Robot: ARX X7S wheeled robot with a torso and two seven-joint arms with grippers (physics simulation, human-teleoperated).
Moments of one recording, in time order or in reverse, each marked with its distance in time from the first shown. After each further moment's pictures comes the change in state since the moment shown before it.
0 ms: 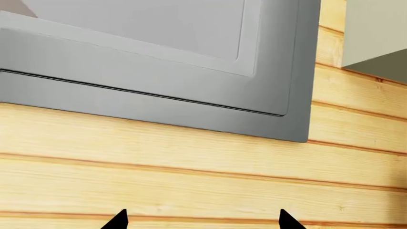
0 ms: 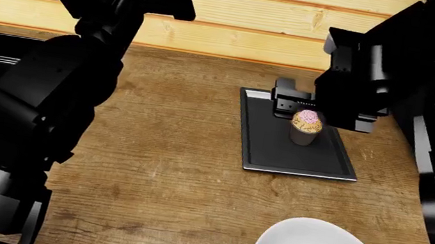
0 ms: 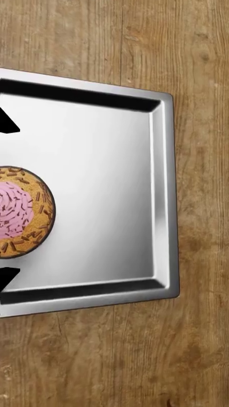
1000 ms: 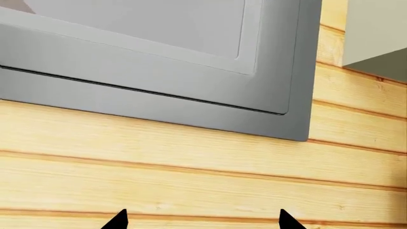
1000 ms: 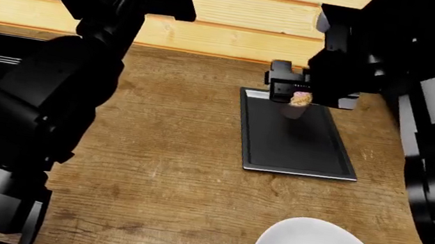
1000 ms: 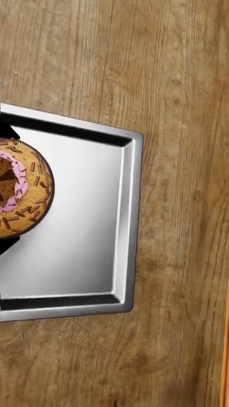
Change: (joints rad) left arm -0.002 -0.002 0.011 -0.013 -0.010 0.013 -0.003; right arm 0.073 -0.086 -0.019 0.063 -0.245 -0.047 -0.267
